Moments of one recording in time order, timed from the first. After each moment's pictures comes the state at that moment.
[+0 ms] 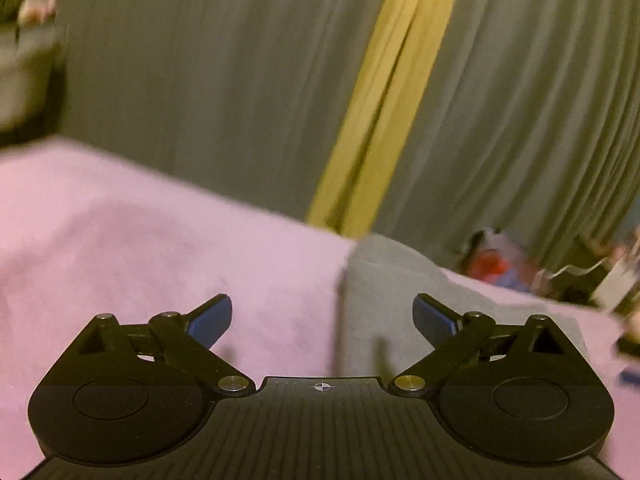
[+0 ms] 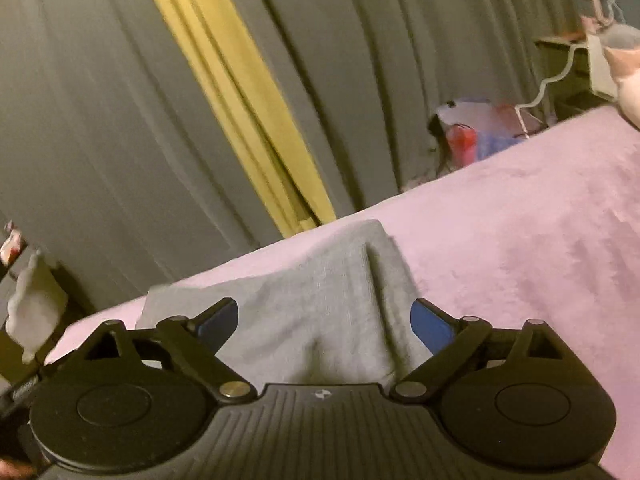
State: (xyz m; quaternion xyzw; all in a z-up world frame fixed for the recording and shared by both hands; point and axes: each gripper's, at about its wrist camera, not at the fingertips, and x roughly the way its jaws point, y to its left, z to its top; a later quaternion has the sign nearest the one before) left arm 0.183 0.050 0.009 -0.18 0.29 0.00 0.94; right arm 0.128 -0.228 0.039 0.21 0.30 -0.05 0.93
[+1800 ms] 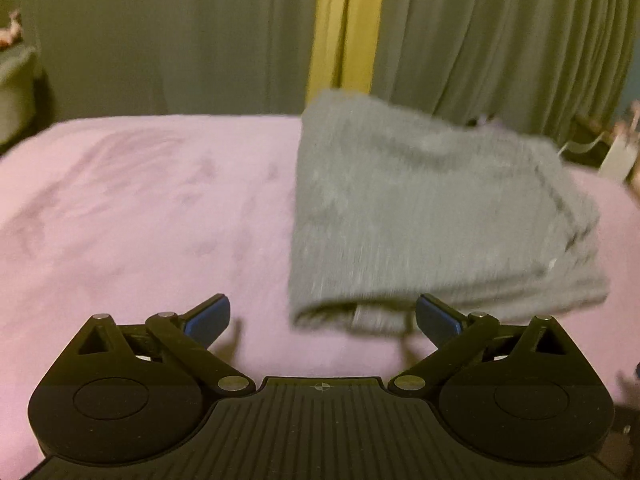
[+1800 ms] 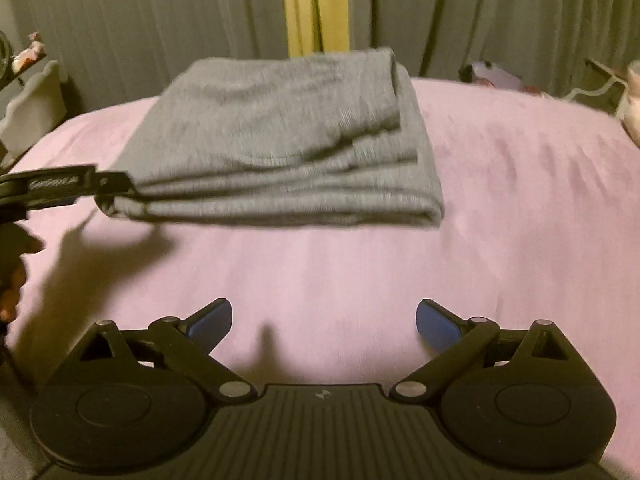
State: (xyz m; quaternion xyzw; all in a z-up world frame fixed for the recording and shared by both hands) left arm 0.087 -0.019 -0.014 -0.02 0.40 0.01 0.92; right arm 0.004 -0.159 -0.018 0.03 0.44 -0.02 0.90
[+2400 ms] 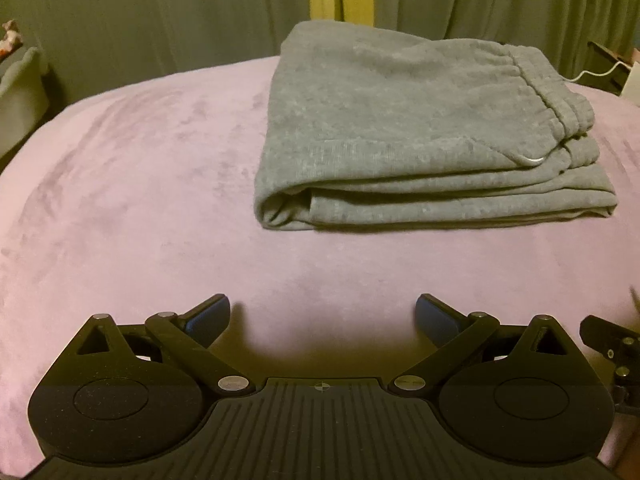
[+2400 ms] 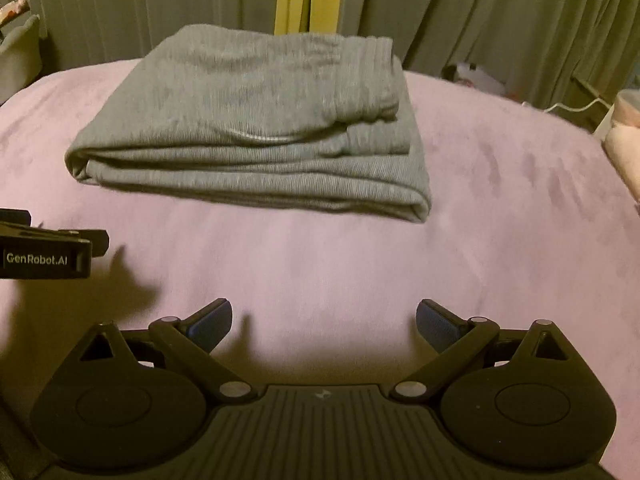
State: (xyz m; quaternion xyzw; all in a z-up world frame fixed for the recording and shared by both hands) left arm 0.059 -0.058 -0.024 0.03 0.47 0.03 0.88; right arm 0.009 -0.140 -0.019 -0.04 0.46 -0.05 0.89
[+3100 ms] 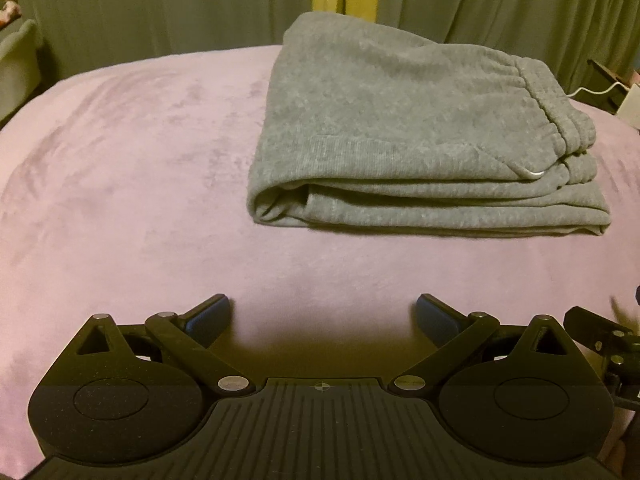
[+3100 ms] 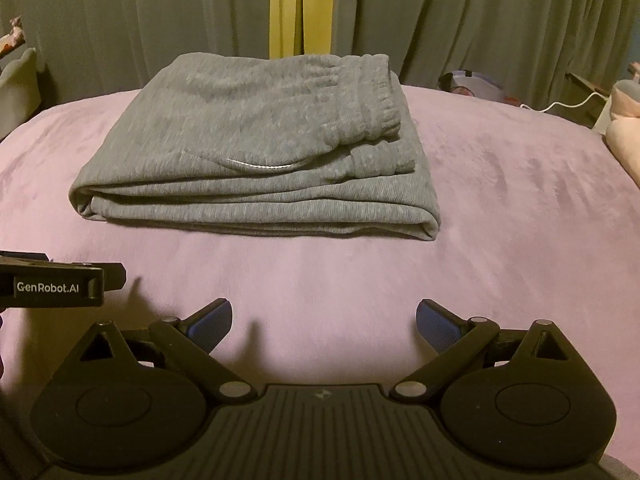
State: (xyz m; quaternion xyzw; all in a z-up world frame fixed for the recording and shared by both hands) left arm 0.066 -0.051 -0.026 -0.02 0.48 0.02 0.88; right arm 0.018 -0.140 -0.017 -0.01 0.43 -0.05 0.90
